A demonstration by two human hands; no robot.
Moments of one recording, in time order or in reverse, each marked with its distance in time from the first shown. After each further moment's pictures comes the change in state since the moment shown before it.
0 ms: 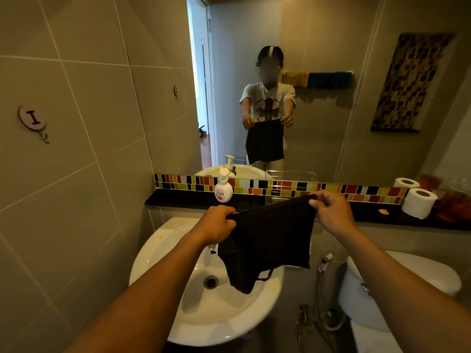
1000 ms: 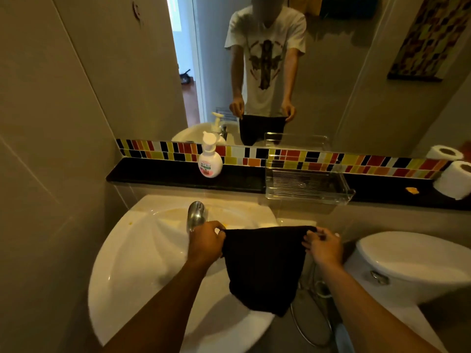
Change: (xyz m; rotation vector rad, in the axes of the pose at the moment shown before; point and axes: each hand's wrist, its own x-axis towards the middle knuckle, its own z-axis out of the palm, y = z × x) left_hand 0.118 -0.131 0.124 -0.120 0.147 -0.383; right_hand 0.076 0.190 0.111 0.255 0.169 0.640
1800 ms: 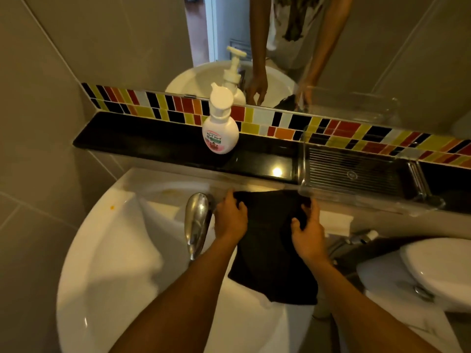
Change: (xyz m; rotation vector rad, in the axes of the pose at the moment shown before) left_hand 0.153 -0.043 0.094 -0.250 -0.019 -0.195; right_hand 0.099 0.043 0.128 -0.435 -0.213 -0.233
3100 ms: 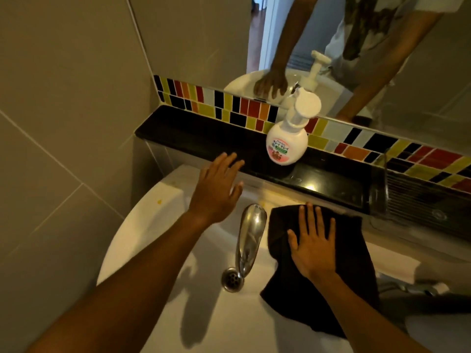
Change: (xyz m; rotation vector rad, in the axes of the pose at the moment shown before) left_hand 0.067 -0.043 -0.151 0.693 0.192 0.540; right_hand 0.038 0.010 0.112 -1.110 -0.057 -0.507
